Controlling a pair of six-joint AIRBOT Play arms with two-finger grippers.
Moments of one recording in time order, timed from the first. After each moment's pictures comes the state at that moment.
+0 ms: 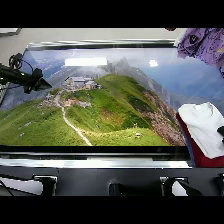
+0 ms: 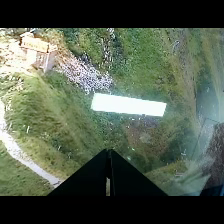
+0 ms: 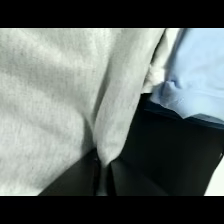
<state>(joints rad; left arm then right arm) 0.22 -1.67 1.79 0.95 -1.49 -1.68 -0.46 -1.07 1.05 -2.06 1.68 2.32</state>
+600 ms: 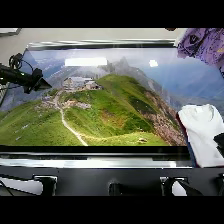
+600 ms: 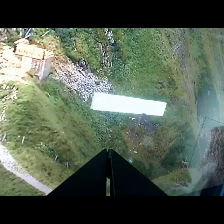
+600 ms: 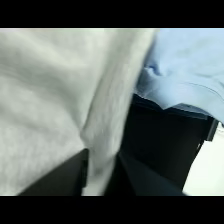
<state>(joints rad) 0.22 -1.67 1.79 0.95 -1.49 -1.68 -0.46 -1.06 0.94 -2.10 1.69 2.34</state>
